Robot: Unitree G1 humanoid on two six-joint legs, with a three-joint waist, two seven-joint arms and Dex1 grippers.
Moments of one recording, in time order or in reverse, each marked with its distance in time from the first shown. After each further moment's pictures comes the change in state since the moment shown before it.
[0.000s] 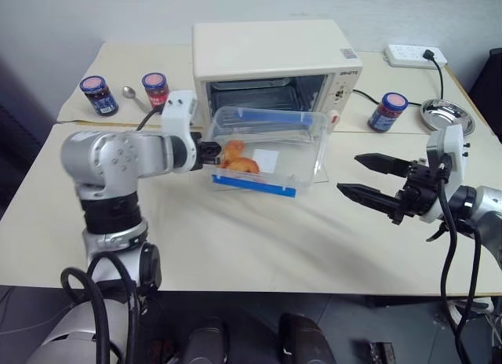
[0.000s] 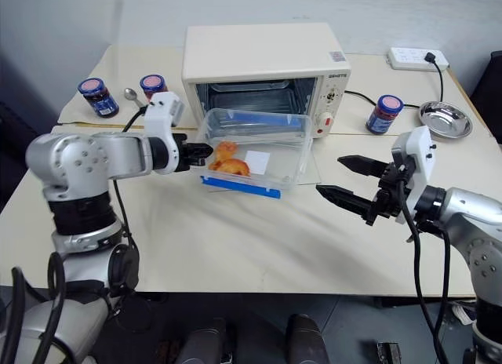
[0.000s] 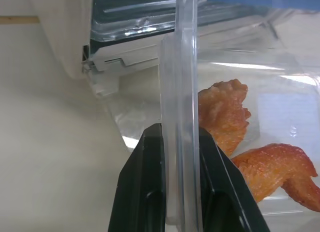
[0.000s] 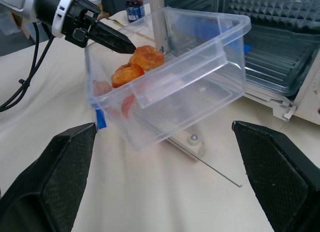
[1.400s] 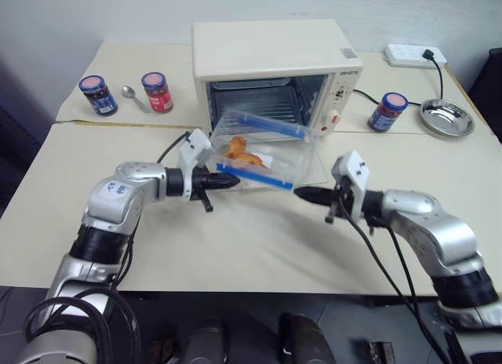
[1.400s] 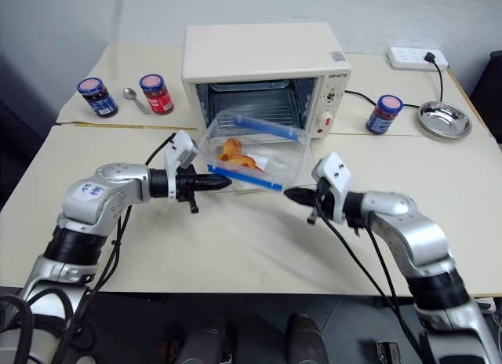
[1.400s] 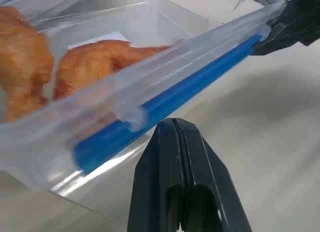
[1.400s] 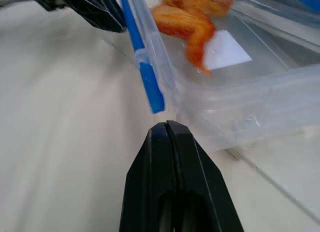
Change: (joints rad) left arm 0.281 0.250 -0.371 0.110 0.065 -0.857 -0.829; right arm -0.288 0.196 0.523 0.371 -0.426 -0.265 -0.027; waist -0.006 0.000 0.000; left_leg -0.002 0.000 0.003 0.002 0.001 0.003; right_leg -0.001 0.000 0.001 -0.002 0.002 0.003
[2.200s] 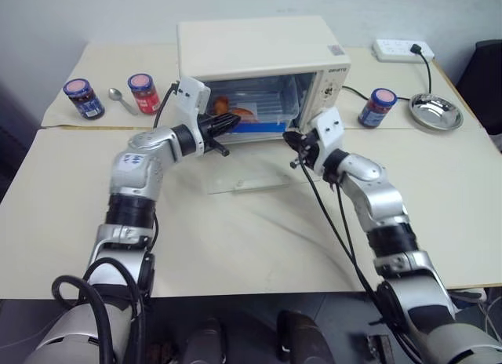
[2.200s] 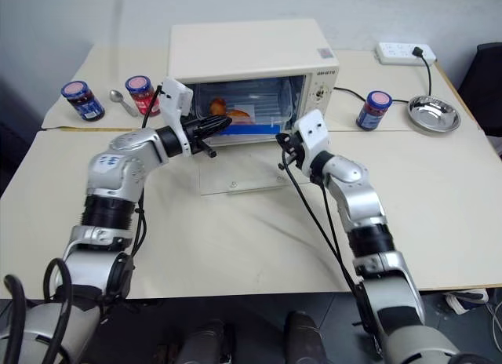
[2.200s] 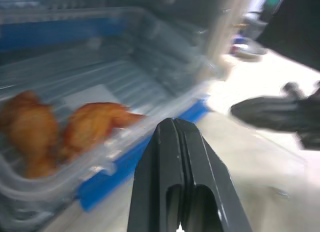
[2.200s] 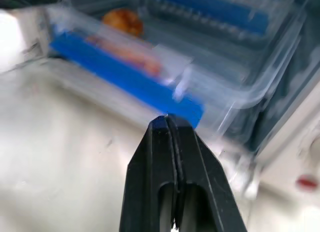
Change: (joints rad) left arm -0.078 -0.063 0.204 0.013 -0.046 -0.052 0.096; right arm -0.076 0.200 -0.069 0.147 -0.138 -0.165 -0.130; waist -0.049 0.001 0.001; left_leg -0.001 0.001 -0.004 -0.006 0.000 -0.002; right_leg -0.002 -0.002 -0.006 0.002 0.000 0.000
